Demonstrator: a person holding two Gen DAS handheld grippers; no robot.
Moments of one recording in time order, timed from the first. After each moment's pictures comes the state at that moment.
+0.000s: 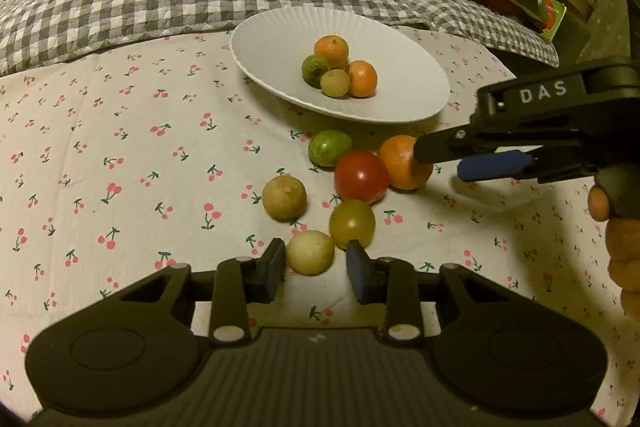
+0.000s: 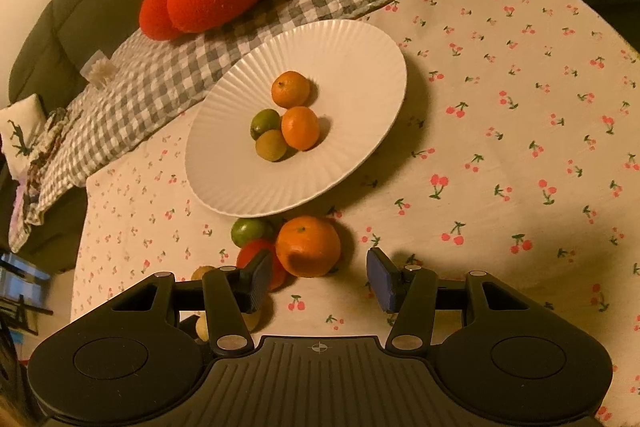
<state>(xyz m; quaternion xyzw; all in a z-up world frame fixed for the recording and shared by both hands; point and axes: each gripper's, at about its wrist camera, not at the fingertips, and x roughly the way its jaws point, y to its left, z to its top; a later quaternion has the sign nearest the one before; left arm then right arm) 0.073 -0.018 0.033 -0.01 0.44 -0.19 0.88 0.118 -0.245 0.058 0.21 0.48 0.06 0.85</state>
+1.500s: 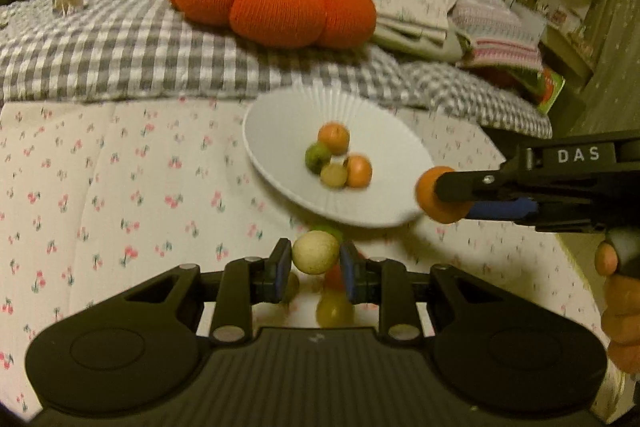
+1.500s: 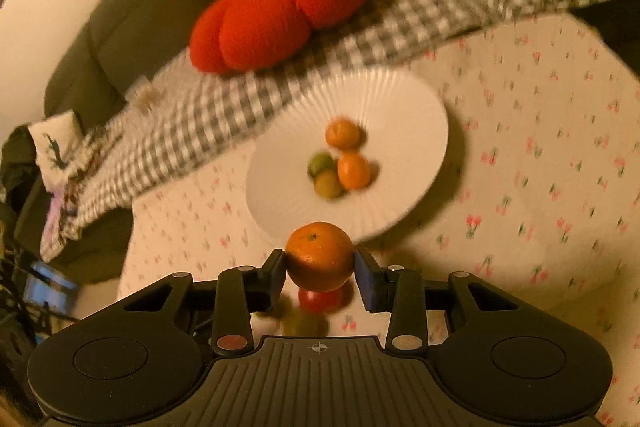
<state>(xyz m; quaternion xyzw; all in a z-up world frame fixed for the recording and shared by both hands) 0.084 -0.006 0.078 -0.07 0.38 -0.18 0.90 0.112 -0.251 0.107 0.23 0.42 0.09 0.87</state>
